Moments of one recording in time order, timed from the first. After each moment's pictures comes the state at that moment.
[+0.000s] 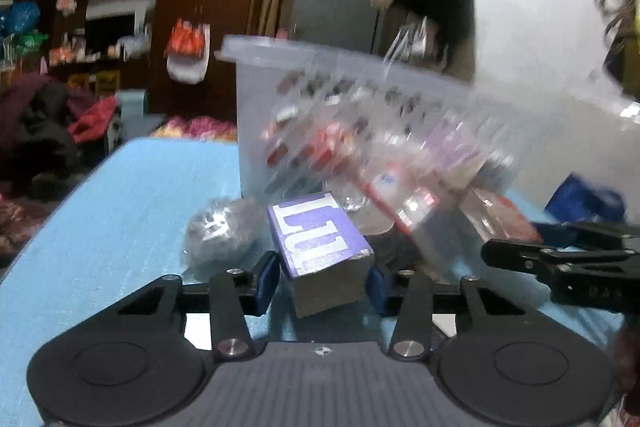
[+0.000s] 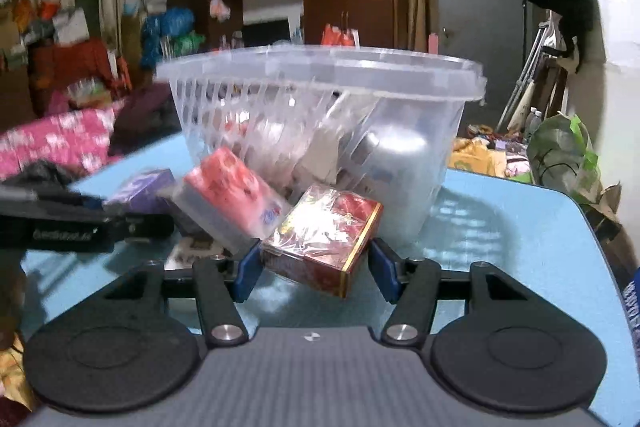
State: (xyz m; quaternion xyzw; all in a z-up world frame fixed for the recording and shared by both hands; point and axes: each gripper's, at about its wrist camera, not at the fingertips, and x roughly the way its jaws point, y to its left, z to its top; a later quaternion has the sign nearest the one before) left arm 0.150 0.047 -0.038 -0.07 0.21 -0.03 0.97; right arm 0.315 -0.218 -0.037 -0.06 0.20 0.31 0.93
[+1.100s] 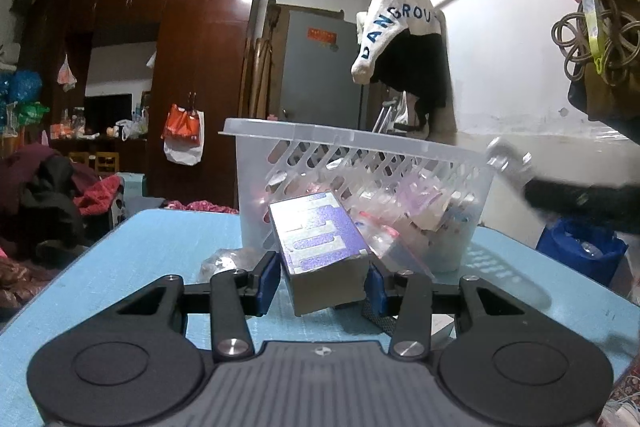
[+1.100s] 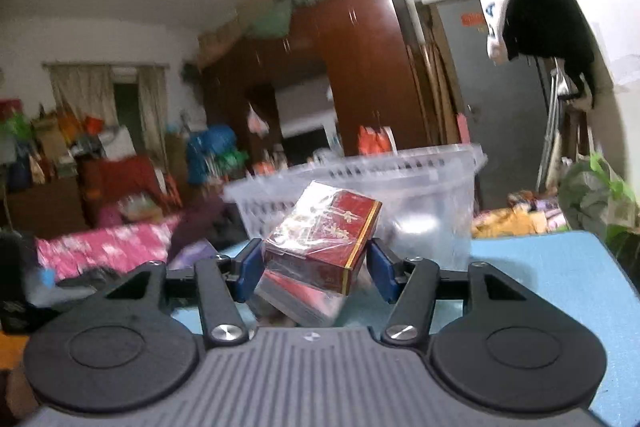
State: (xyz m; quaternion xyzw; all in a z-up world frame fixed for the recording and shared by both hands) left arm 0.112 0.035 -0.044 -0.04 0.09 -0.03 0.99; right arm 0.266 -0.259 -0.021 0.06 0.06 0.38 0.92
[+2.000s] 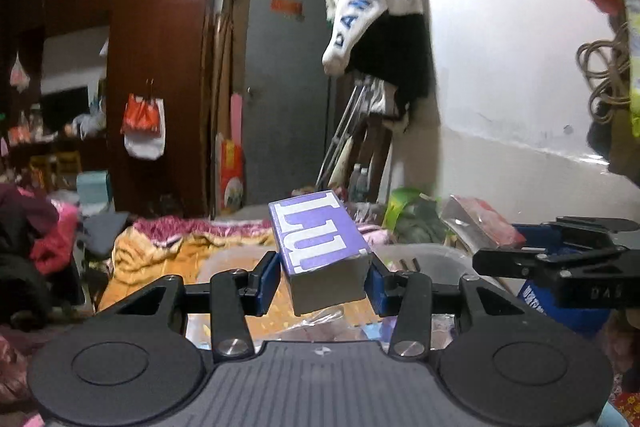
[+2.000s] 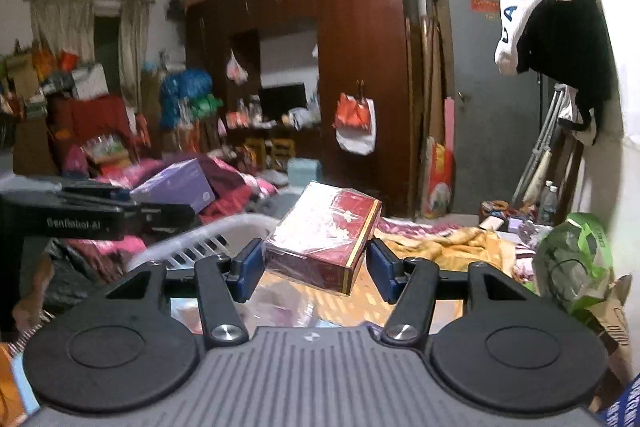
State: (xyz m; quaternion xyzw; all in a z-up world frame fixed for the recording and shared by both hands) left arm 0.271 0.046 0.104 -0.02 0.17 -0.09 0.98; right arm 0.398 -0.214 0.079 -0.05 0.13 0.34 0.93
